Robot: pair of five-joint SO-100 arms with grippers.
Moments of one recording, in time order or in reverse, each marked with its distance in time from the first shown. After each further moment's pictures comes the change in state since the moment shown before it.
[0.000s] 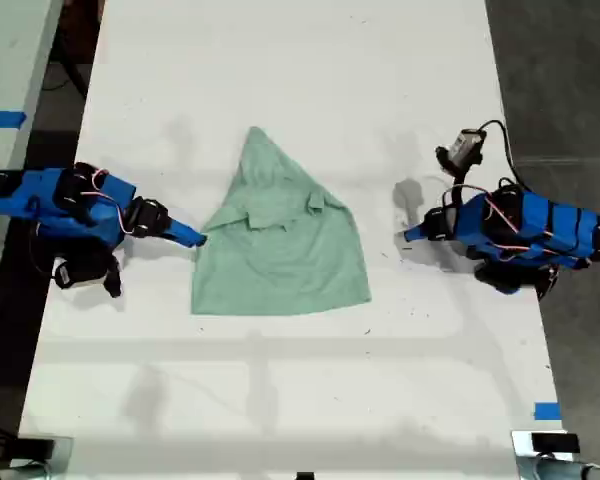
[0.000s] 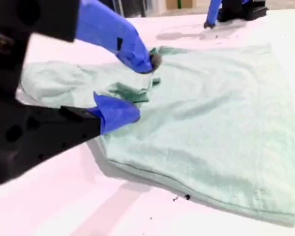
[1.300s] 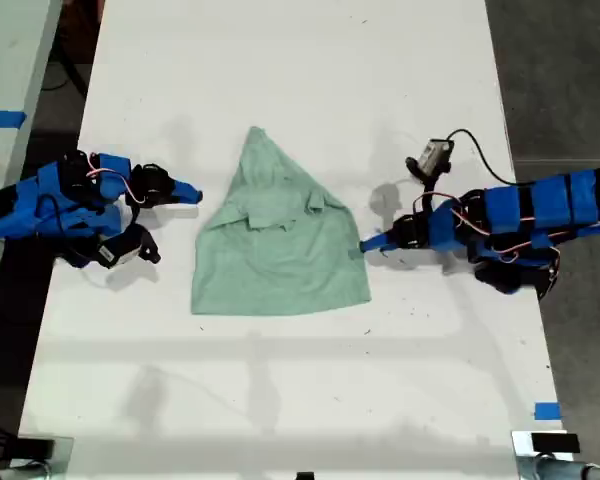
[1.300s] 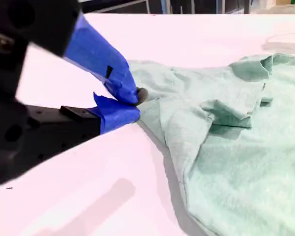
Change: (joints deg) arm 0 -24.3 0.5 0.0 -0.2 2.5; arm 1 -9.8 -51.2 -13.3 -43.7 13.0
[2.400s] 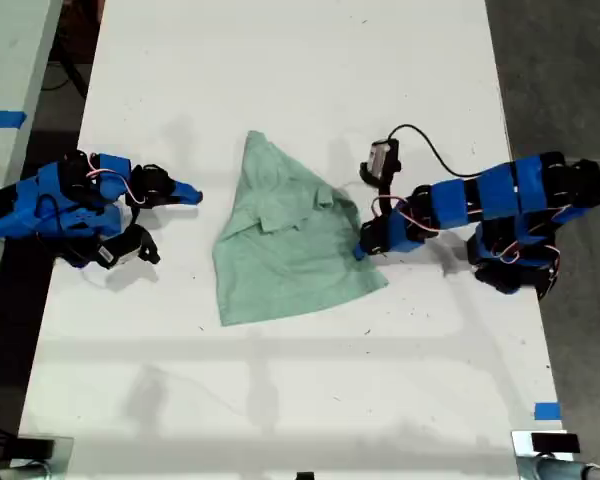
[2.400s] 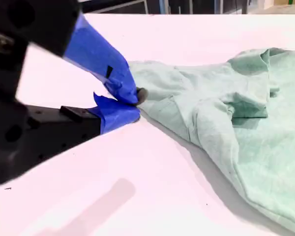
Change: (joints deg) arm 0 0.4 0.0 0.0 0.0 0.0; arm 1 -3.0 -37.5 -37.8 16.0 -4.7
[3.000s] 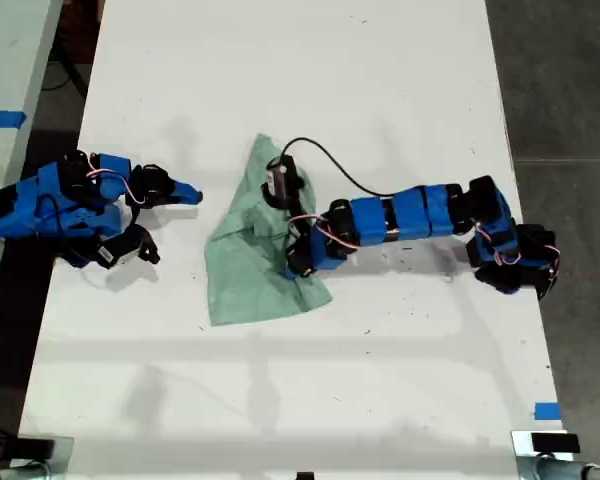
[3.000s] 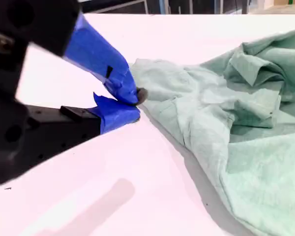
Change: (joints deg) arm 0 0.0 0.0 0.0 0.0 0.0; arm 1 -6.9 -52.5 -77.9 23.9 -16.5
